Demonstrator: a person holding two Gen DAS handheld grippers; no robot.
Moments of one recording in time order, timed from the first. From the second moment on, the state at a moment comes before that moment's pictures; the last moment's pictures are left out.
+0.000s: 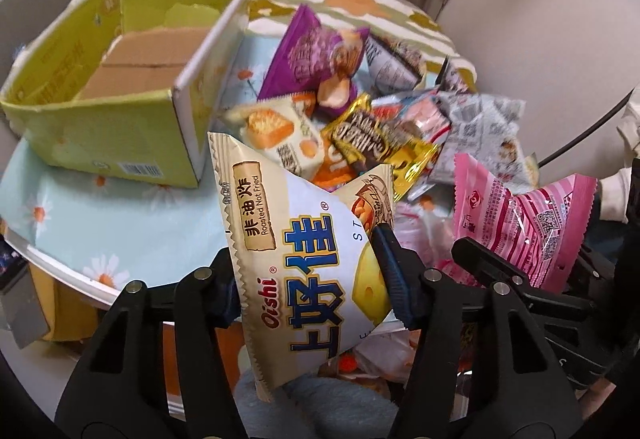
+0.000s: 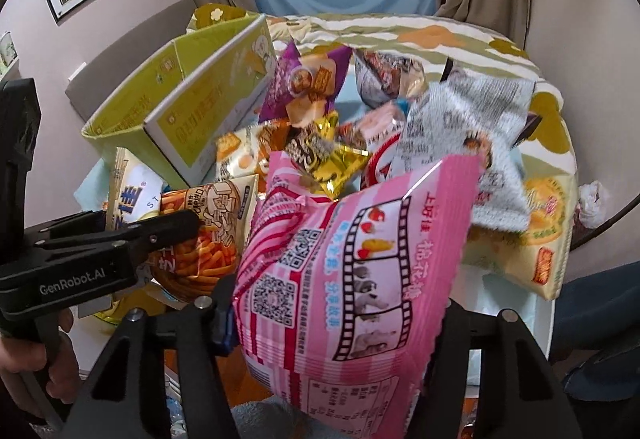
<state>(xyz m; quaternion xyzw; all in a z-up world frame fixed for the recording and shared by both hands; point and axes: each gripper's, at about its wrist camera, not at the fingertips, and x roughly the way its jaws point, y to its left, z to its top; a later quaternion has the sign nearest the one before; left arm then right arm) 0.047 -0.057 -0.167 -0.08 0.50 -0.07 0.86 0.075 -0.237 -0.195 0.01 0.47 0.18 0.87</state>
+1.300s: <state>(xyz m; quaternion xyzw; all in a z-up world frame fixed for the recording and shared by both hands) 0.303 0.181 -0.114 -0.03 0.47 -0.05 0.88 0.287 -0.017 -0.092 0.01 0.42 0.18 0.89</state>
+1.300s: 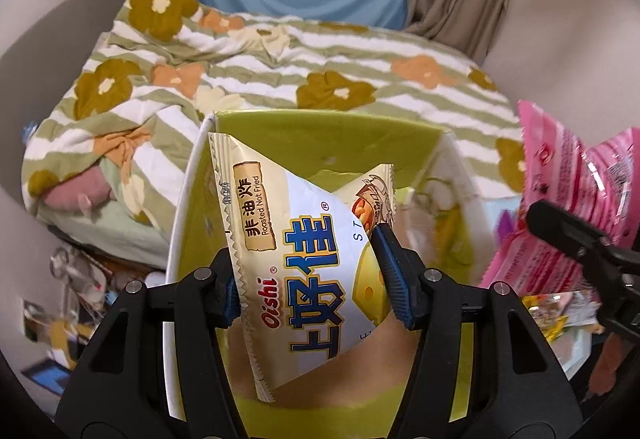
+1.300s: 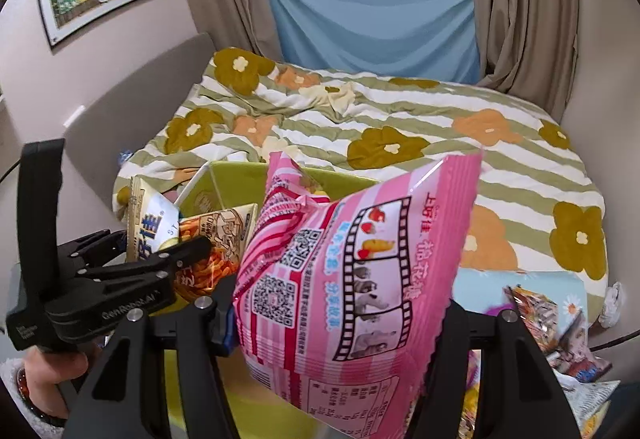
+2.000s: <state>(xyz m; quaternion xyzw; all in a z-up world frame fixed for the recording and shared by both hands) 0.303 0.190 -0.115 0.02 0.47 -0.04 0.88 0.335 0.018 -0.109 0.01 0.46 0.14 0.88</state>
